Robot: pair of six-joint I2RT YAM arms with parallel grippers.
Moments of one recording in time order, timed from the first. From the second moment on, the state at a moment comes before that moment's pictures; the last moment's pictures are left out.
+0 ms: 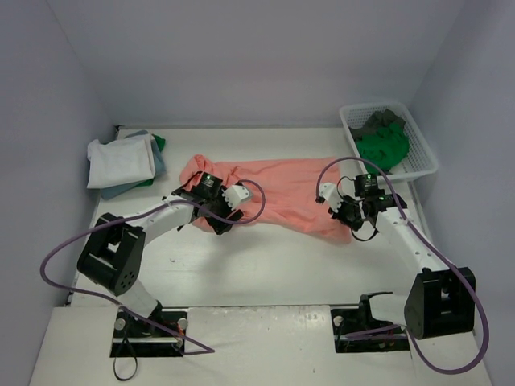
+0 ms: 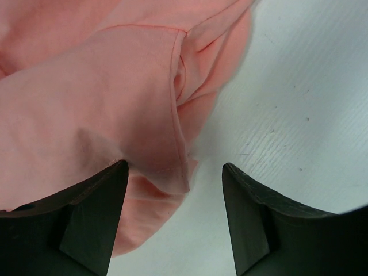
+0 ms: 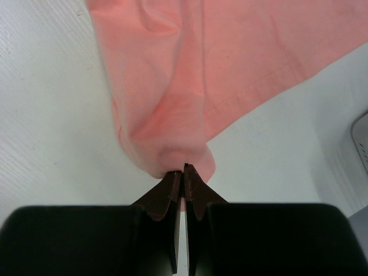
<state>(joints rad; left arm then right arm) -0.49 1.60 0.98 -0.38 0.25 0.47 0.12 1.24 0.82 -0.68 -0.25 -0.92</state>
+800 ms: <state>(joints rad) -0.50 1.50 0.97 -0.34 0.10 0.45 0.11 1.25 0.81 -0.67 -0.28 -0.92</state>
